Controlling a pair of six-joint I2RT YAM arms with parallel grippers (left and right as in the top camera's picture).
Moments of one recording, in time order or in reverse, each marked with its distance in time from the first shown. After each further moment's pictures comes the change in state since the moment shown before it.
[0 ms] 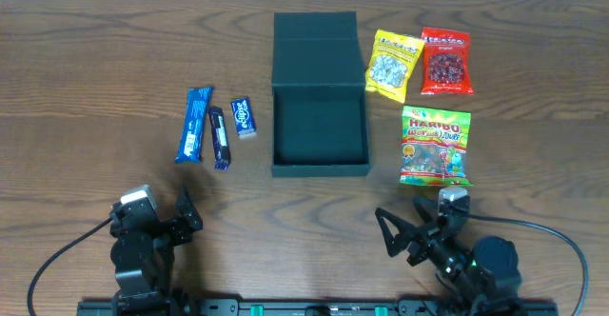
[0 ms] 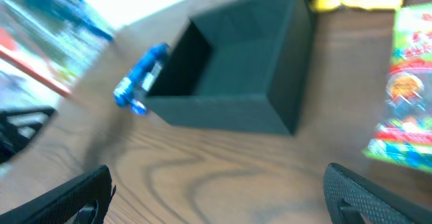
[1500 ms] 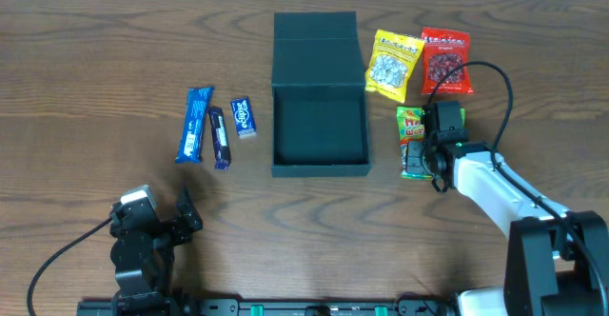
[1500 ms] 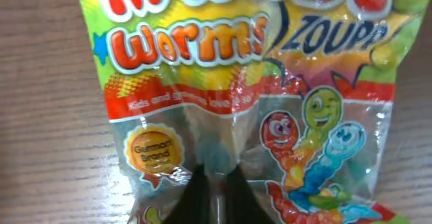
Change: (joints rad) left arm 0.000 0.000 0.000 0.001 0.000 0.000; right arm -0.094 1.589 0.626 0.068 0.525 -0.262
